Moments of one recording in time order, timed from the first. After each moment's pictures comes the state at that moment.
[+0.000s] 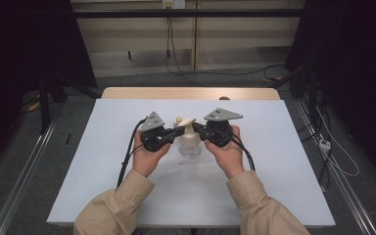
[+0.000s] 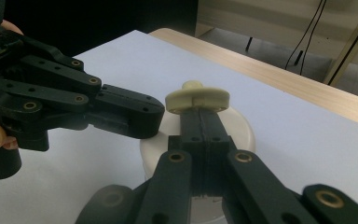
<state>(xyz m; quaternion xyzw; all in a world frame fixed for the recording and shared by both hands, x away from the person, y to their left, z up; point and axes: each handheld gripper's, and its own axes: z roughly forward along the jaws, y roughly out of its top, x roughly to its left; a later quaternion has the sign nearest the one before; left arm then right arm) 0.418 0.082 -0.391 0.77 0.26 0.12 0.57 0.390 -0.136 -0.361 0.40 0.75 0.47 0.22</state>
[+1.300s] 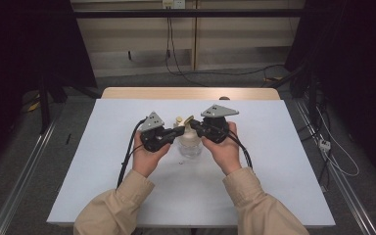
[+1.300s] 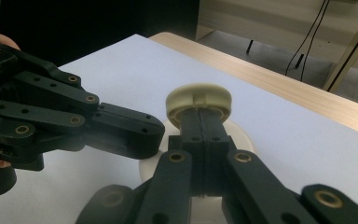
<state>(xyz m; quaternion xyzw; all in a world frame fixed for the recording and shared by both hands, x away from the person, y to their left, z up) 0.419 0.082 -0.391 0.77 0.27 0.12 0.57 0.399 -0.128 -0.357 0.39 0.75 0.48 0.22</state>
